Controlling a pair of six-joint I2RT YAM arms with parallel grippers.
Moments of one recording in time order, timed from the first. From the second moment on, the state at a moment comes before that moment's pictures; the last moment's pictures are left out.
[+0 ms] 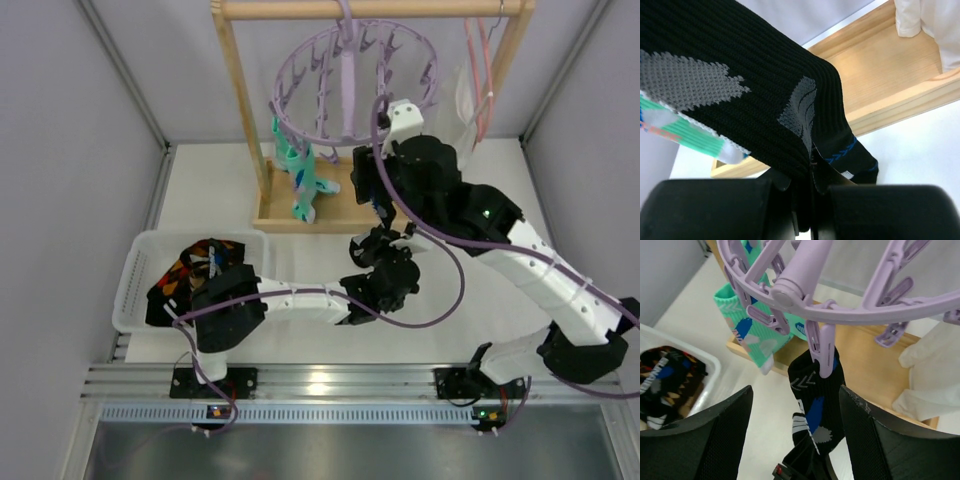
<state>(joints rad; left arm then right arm) -1.27 1.87 1.22 0.47 -1.20 0.32 0.92 1.33 1.73 -0.69 0.44 0.20</state>
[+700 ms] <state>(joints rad) -1.30 1.96 1.42 0.46 -1.20 0.49 0.99 1.61 1.85 -0.67 0.89 -0.05</state>
